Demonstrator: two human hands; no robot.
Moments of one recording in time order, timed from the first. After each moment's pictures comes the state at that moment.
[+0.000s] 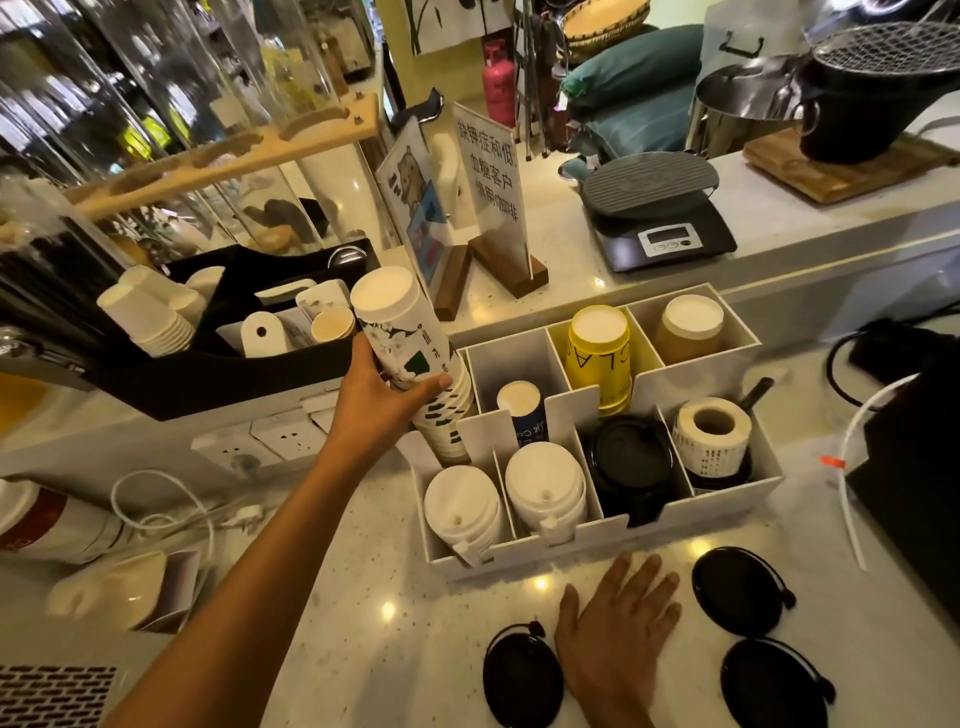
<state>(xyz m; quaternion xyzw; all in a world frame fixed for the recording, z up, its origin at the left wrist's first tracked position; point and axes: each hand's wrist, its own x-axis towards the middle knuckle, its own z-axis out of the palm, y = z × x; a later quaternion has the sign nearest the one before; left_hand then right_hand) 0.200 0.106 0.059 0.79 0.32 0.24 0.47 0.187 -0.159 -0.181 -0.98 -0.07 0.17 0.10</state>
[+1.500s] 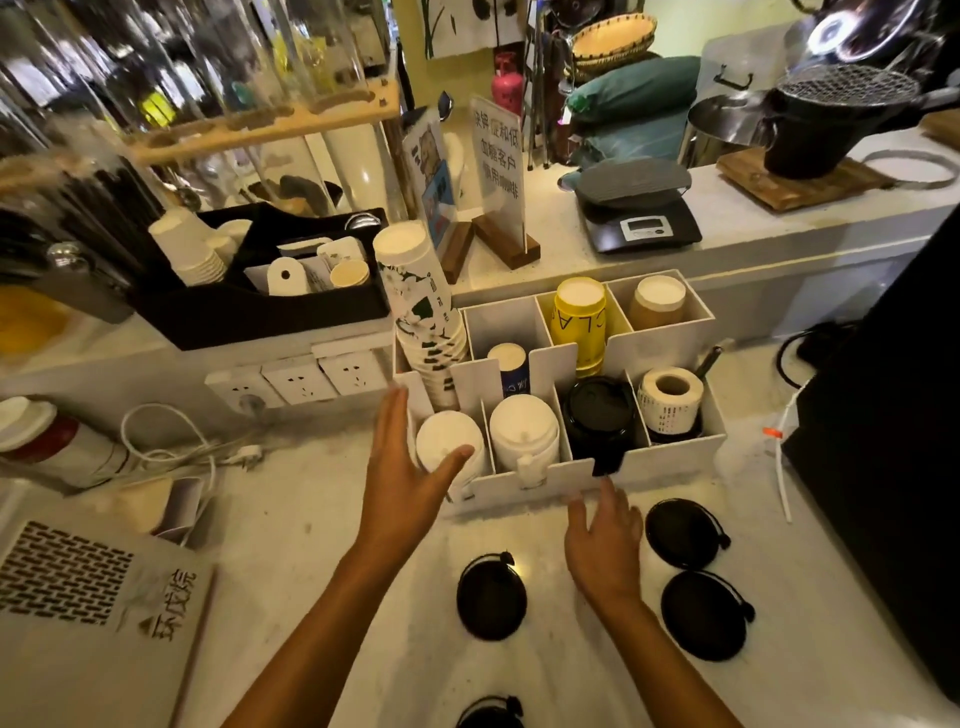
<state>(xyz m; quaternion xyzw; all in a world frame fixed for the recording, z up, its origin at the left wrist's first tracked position) 0.102 -0.023 0.012 0.83 0.34 0.26 0.36 0.214 -0.198 -0.109 -0.88 -0.07 0.18 0.43</state>
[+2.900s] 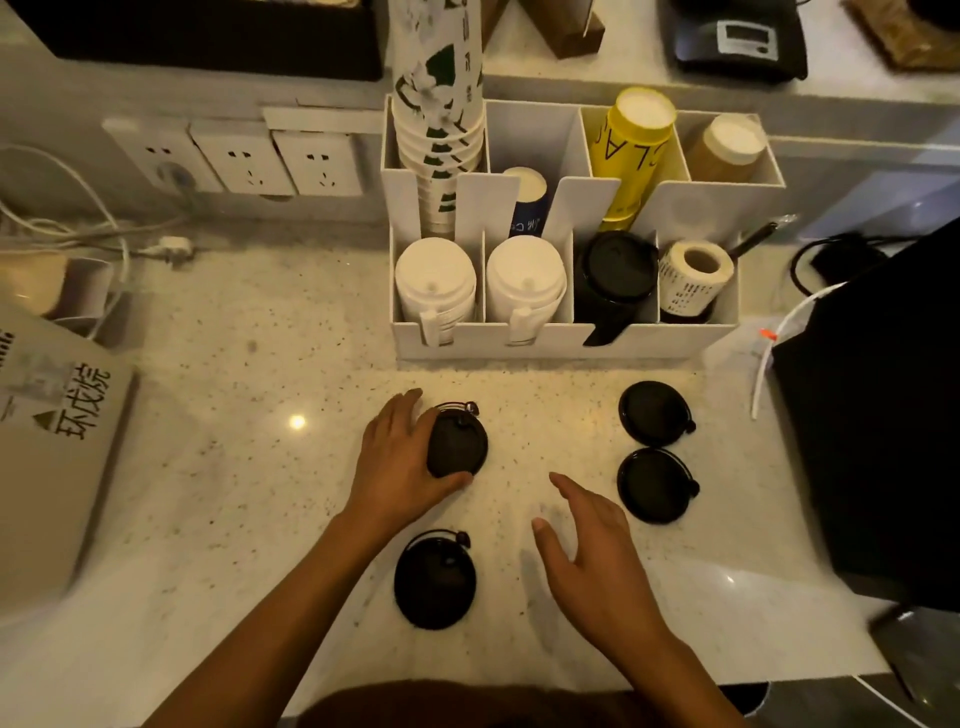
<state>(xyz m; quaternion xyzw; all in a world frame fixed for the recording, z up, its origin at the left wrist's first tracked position) 0.023 -0.084 -0.141 0.92 0.32 -0.03 0.24 0.118 -0.308 -0.075 -0.89 -0.25 0.28 0.27</state>
